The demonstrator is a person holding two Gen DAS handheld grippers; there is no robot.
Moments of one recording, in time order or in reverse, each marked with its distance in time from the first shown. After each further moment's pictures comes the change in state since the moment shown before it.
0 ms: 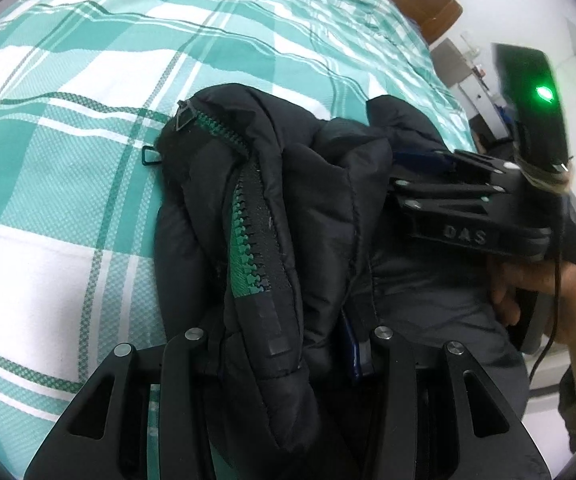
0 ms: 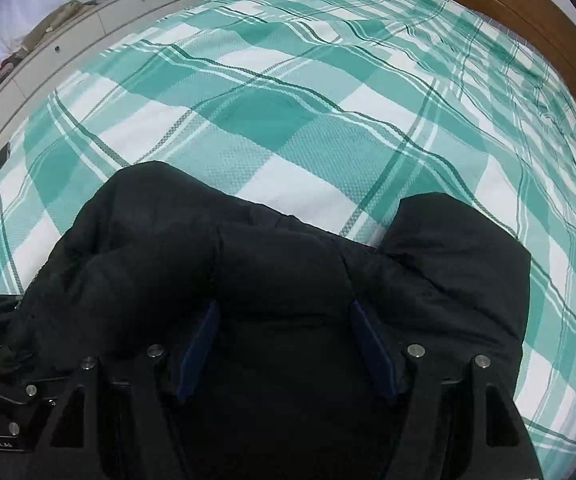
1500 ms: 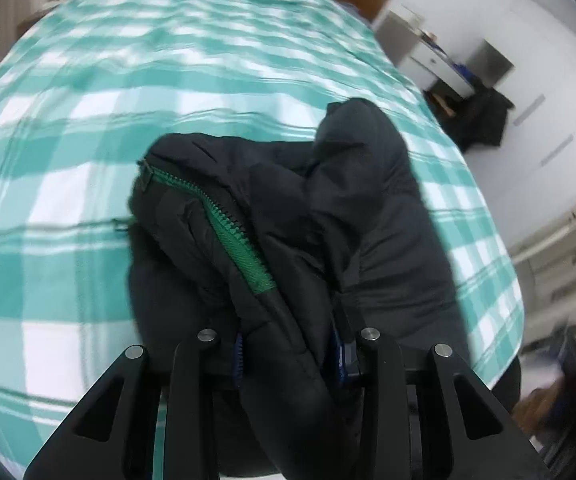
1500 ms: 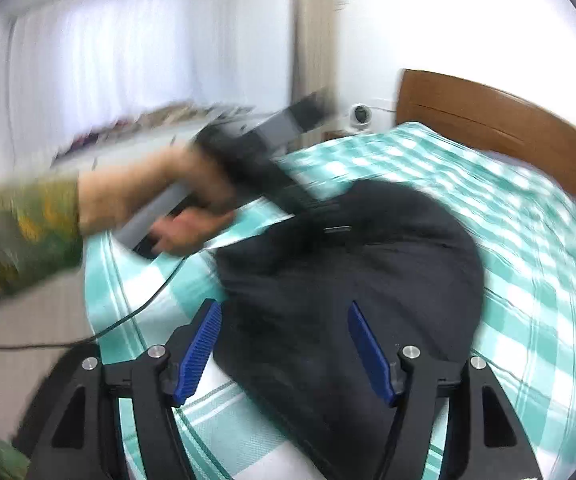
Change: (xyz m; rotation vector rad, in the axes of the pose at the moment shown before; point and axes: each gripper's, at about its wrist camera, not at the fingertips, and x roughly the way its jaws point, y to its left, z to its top) left arm -0.052 -0.085 0.023 0.208 -0.011 0.015; right arm -0.222 0.010 -0.226 -0.062 -0.591 0.135
